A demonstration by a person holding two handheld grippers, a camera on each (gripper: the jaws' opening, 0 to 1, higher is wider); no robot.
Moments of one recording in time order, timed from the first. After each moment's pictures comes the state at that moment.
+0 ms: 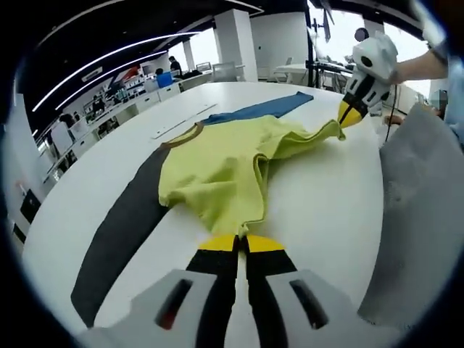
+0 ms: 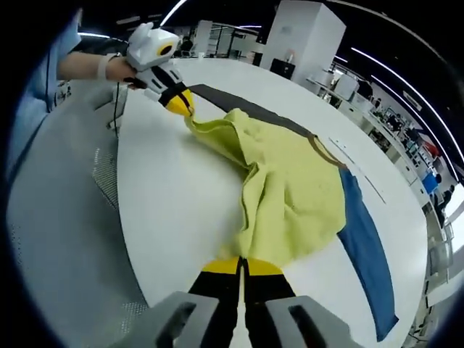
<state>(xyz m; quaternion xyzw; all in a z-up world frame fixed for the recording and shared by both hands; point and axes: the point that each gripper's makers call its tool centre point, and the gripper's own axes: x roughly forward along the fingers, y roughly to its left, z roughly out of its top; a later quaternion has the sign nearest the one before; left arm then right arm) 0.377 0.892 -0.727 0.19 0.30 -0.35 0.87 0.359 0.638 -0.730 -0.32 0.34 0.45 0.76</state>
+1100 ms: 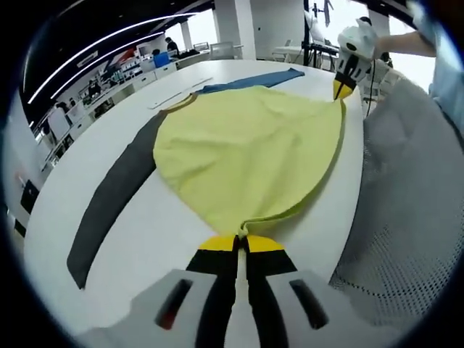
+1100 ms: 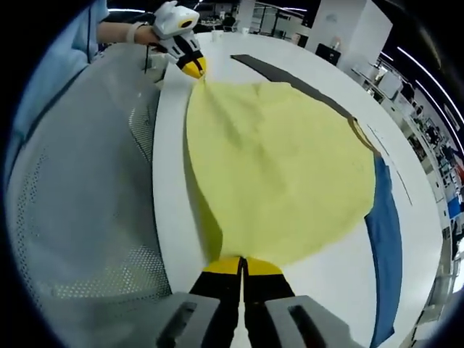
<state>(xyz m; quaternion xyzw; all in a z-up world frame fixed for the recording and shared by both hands) 0.326 0.925 -0.750 0.21 0.36 -0.34 0.84 0.338 0.600 -0.750 -0.38 0.38 0.52 0.66</state>
